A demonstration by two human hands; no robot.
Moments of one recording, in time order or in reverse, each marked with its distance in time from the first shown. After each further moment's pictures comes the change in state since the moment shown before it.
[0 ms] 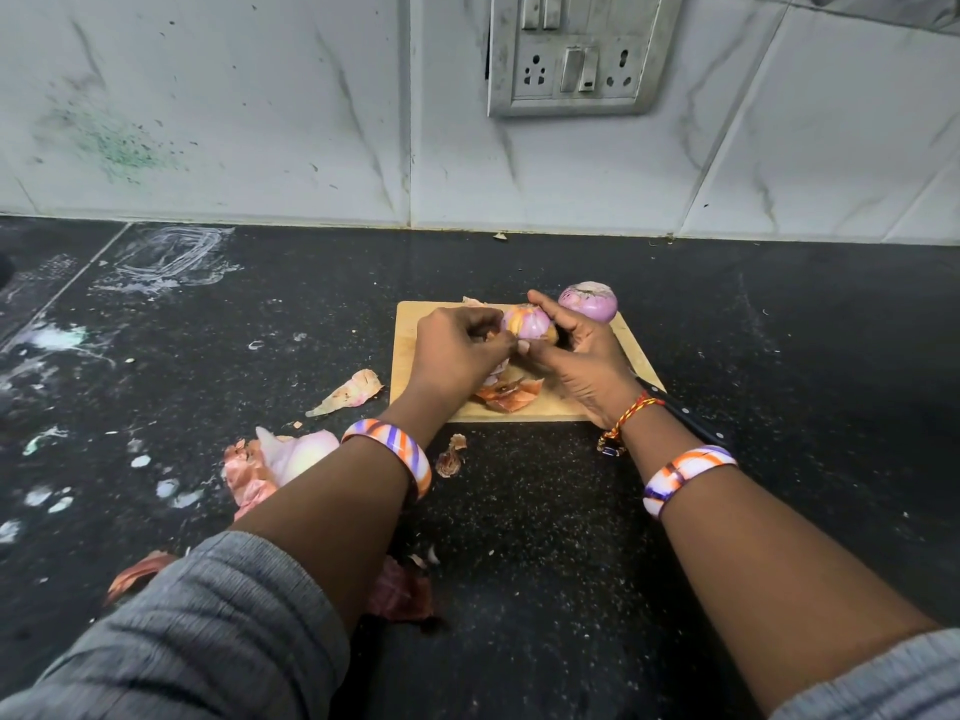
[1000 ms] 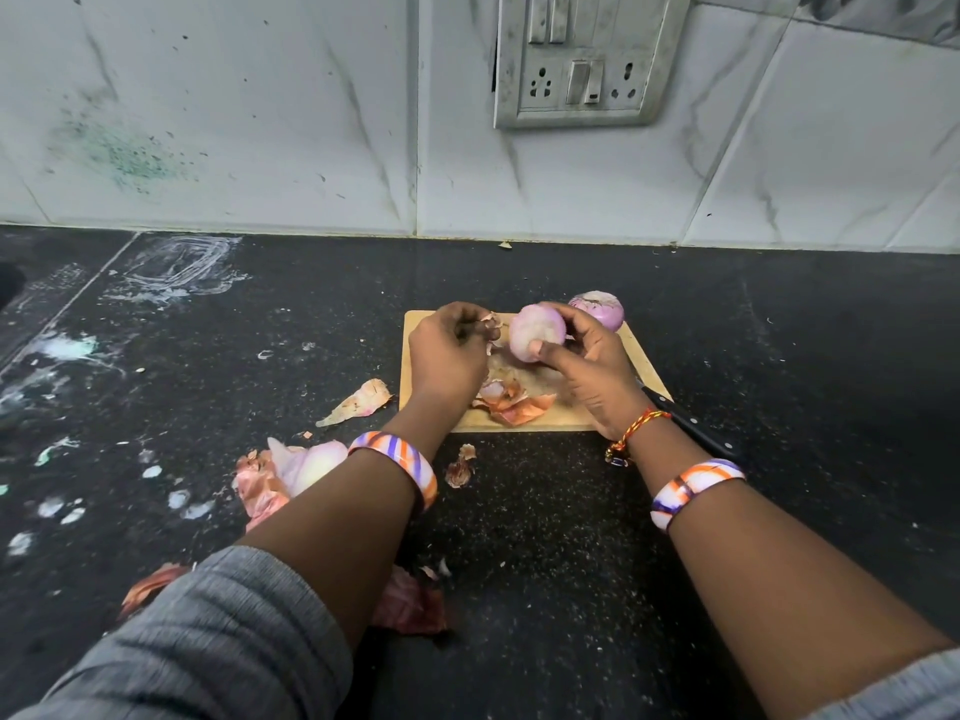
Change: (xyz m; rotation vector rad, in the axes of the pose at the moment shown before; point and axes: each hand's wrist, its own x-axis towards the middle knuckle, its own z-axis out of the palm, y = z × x) left_hand 0.005 -0.007 -0.002 -0.219 0.126 -0.138; right_hand 0.005 0.004 0.002 -0.034 0.090 -0.074
